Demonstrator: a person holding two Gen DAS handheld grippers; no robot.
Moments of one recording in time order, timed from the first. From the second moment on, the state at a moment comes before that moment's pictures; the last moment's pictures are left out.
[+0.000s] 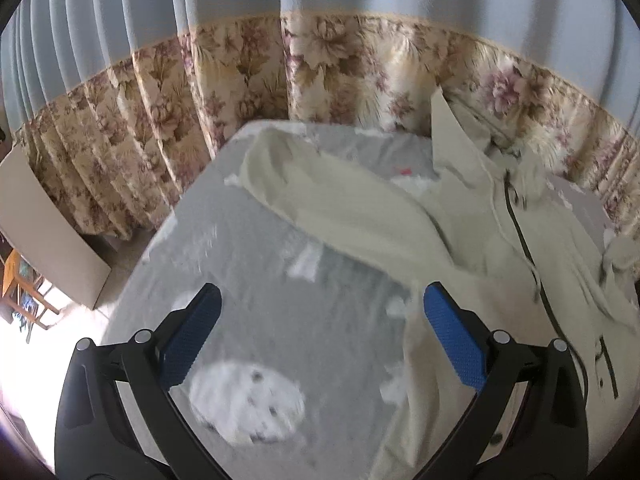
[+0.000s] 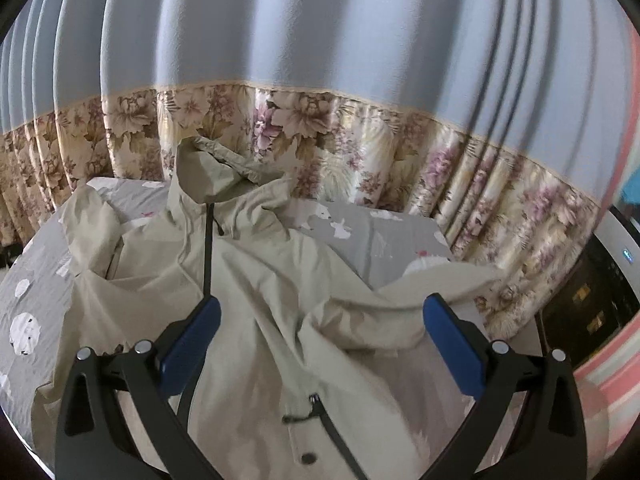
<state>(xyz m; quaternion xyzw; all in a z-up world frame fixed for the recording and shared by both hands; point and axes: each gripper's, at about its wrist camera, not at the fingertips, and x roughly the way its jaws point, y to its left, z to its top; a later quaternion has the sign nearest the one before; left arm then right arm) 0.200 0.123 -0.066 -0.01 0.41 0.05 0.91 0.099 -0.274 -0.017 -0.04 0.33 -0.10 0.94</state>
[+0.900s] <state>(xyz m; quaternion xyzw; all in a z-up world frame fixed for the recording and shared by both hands) 0.432 0.244 -0.191 -0.13 0.49 0.12 0.85 0.277 -0.315 -0.097 -0.12 0.37 -0.11 0.92</state>
